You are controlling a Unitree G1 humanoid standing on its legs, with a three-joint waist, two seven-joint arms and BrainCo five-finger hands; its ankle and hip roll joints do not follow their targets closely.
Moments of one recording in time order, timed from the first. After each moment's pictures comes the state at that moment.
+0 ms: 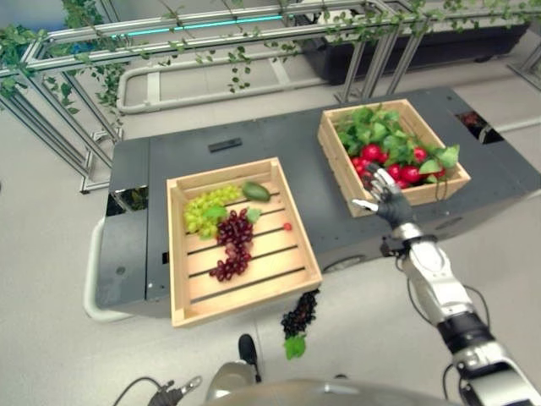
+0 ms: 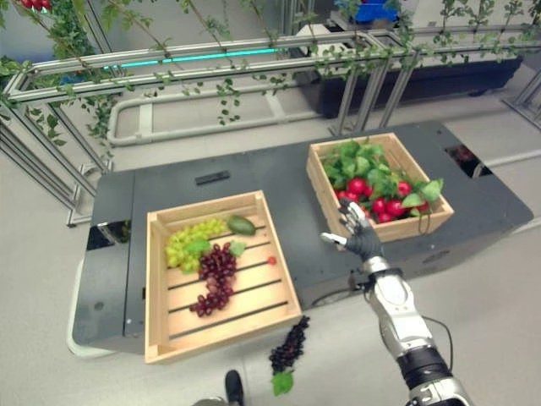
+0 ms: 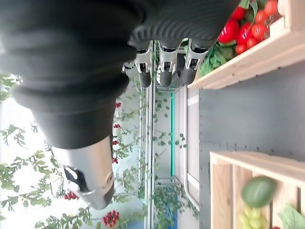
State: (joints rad) left arm 0.10 0.23 0.18 1.32 -0.17 -0.16 -0.07; right arm -0.22 -0.44 0.17 0.29 0.41 -0.22 0.04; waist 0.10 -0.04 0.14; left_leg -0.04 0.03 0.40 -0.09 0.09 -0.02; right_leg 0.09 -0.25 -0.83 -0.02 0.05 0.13
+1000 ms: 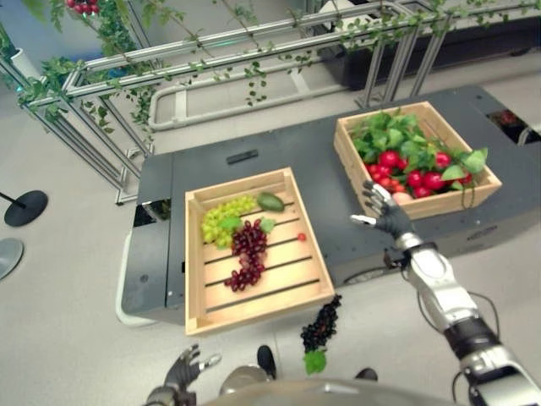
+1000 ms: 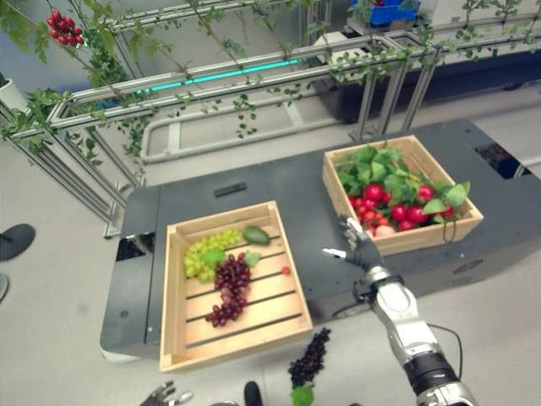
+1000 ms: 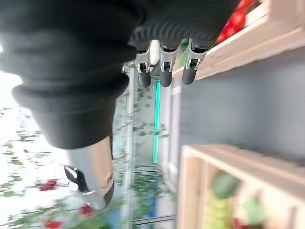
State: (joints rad) left arm 0.18 0.26 -0.07 0.94 -0.26 -0.15 -0.10; right arm -0.19 -0.47 0.18 0.42 0.30 -0.17 0.05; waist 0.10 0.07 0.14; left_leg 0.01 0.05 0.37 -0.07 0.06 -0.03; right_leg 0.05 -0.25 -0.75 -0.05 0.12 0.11
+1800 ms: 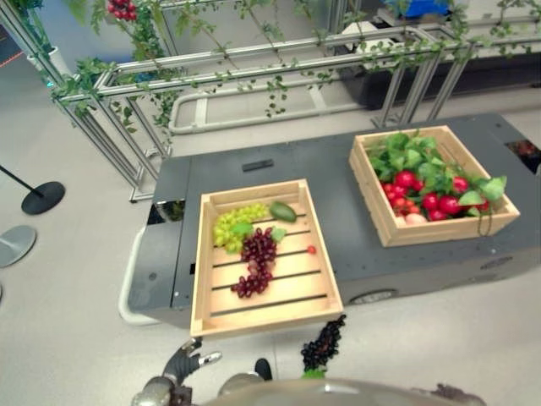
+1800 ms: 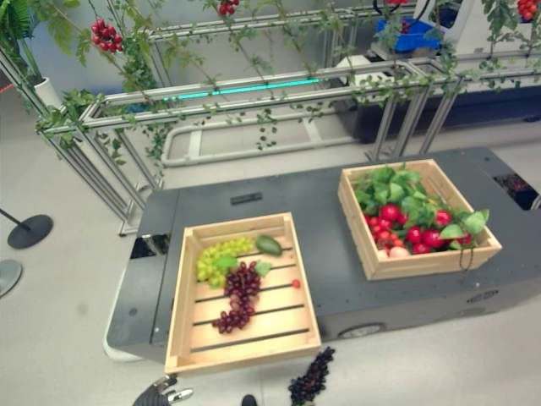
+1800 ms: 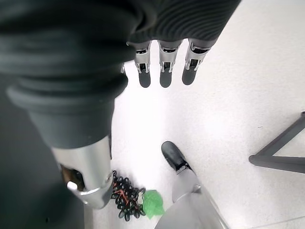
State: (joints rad) left arm 0.30 0.32 -0.12 0.66 -0.21 -0.04 -0.18; right arm -0.03 -0.38 -0.03 1.46 0.05 -0.01 0.00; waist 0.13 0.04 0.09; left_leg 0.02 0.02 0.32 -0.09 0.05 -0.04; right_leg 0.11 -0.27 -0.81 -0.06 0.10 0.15
